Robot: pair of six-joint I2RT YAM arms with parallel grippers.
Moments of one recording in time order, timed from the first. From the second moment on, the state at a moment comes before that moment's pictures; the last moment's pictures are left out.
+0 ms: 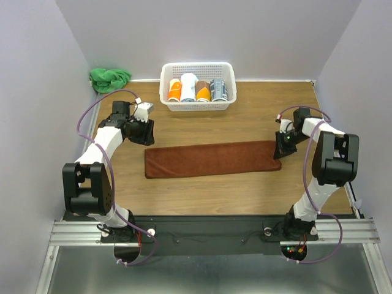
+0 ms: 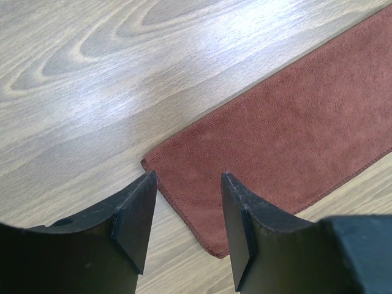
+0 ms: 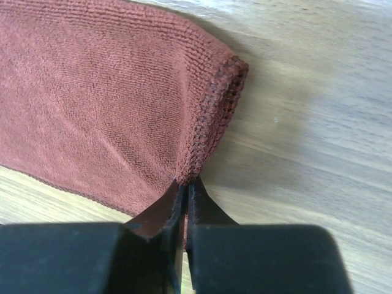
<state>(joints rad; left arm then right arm) -0.03 1.51 1.07 -0.54 0.40 0.23 -0.16 1.83 1.18 -0.78 -0.39 -0.26</state>
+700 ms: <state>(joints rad) -0.03 1.50 1.08 -0.55 0.43 0.21 -0.23 1.82 1.37 -0.94 -0.48 -0.32</state>
